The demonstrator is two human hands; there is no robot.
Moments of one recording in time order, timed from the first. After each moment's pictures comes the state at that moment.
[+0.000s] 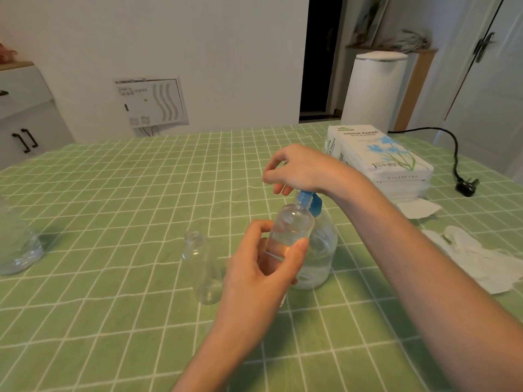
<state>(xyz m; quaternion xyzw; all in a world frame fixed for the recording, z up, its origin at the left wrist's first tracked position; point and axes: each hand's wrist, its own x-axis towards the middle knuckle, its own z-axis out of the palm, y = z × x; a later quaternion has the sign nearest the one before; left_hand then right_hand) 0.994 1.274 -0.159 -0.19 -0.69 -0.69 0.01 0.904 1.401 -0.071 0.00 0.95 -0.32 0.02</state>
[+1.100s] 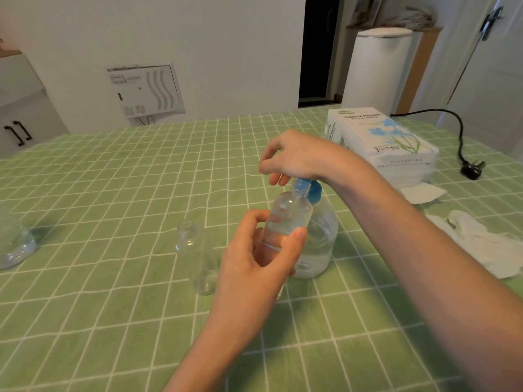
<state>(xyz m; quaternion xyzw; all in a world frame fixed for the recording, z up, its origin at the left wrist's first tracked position) 0.994 1.273 -0.161 -0.19 -0.70 -0.69 0.01 0.903 1.399 -0.074 -0.01 0.95 -0.31 0.03</state>
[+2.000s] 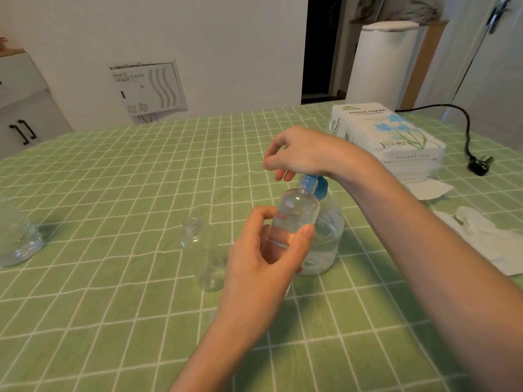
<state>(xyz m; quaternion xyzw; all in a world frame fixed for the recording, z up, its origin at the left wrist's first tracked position) 0.994 1.274 -0.161 -0.19 -0.71 -0.68 0.01 0.904 1.399 -0.073 -0.02 0.95 -0.31 0.03</state>
